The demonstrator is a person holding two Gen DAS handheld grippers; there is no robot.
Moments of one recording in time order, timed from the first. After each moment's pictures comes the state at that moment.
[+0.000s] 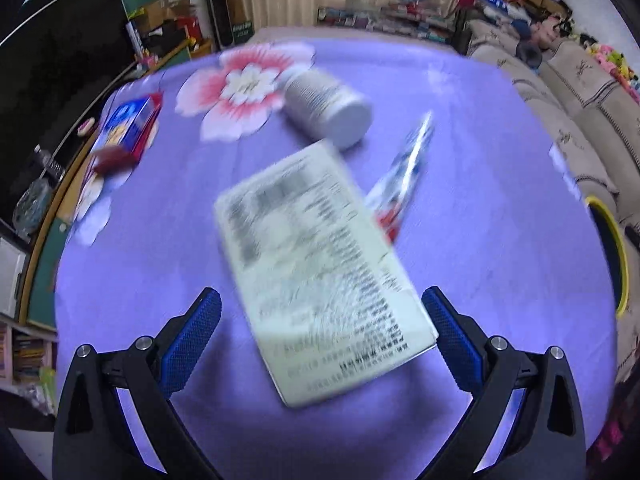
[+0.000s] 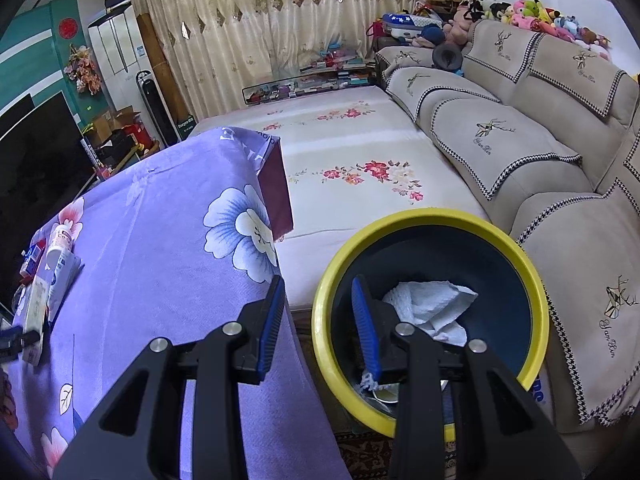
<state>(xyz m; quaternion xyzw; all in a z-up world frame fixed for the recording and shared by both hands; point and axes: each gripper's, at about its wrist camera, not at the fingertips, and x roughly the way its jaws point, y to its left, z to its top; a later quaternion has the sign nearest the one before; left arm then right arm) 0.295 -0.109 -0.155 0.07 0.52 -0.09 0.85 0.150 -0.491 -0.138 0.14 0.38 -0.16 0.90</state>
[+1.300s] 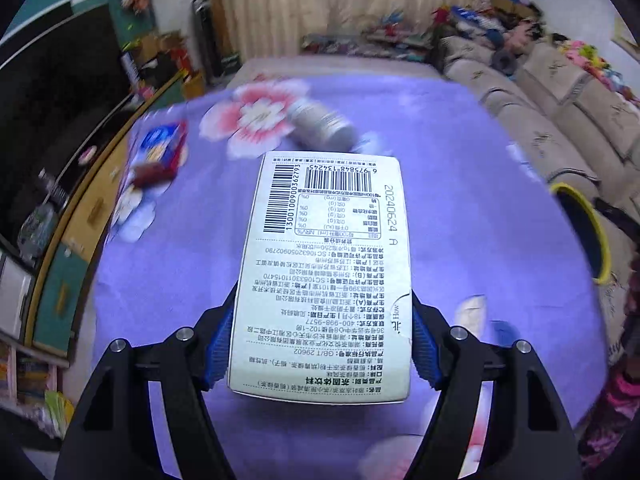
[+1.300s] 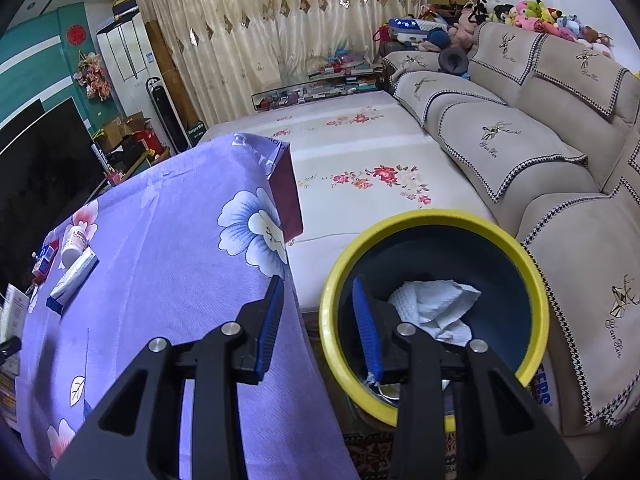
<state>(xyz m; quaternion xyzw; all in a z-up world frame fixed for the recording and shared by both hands) 0.236 -0.091 -0.107 0.08 0.46 -0.14 0.87 0.133 -0.489 -0.128 0.15 0.36 -0.15 0.91</state>
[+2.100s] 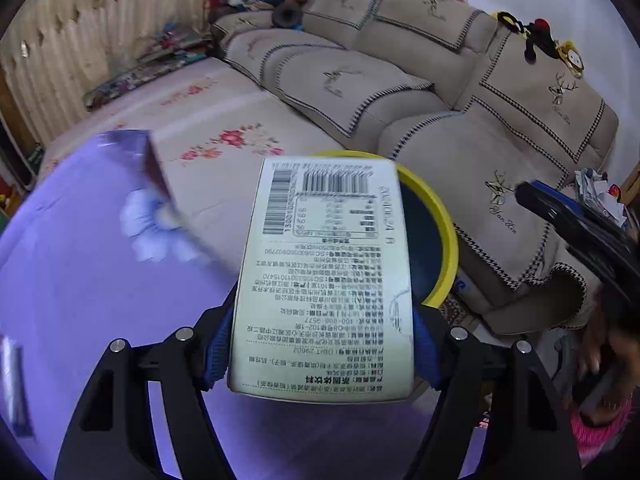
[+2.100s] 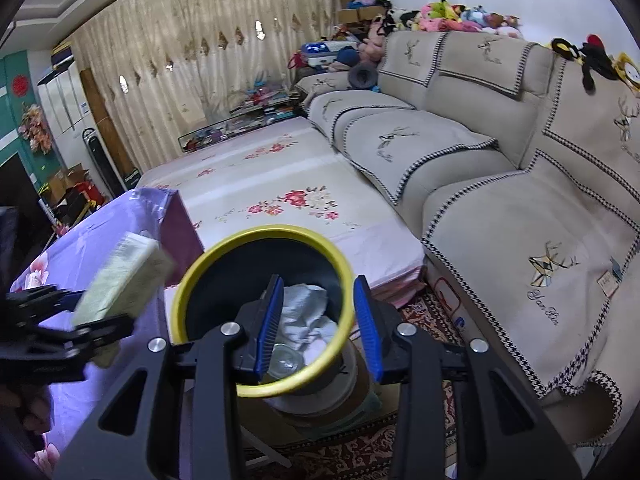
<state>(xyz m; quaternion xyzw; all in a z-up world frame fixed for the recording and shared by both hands) 0.184 -0.488 -0.123 0.20 0.44 -0.44 0.76 -0.003 -0.601 -0.105 0.18 0.31 -0.28 0.89</state>
